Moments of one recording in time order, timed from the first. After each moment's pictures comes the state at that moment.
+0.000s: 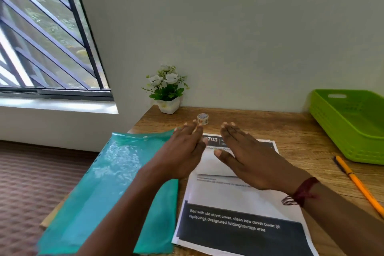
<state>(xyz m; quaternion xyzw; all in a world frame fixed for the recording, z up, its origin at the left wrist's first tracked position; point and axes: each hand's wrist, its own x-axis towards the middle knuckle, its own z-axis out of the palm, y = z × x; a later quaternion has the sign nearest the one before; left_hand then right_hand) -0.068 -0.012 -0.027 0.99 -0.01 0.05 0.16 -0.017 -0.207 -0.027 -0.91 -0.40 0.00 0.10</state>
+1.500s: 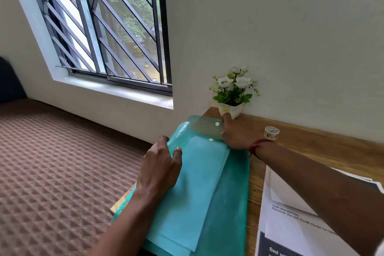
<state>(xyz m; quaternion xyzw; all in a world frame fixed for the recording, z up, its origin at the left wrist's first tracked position) -0.133 0.142 -0.085 0.86 0.31 0.32 0.24 0.074 0.032 -0.046 -0.90 -0.43 -0.05 0.09</state>
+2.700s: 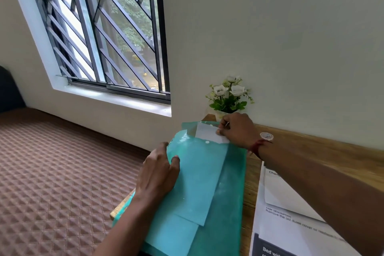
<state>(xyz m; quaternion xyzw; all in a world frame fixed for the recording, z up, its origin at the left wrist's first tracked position) -0.131 0.148 -0.092 0.87 0.32 0.29 0.24 0.074 0.018 -0.026 -0.86 -0.40 -0.08 0.30</state>
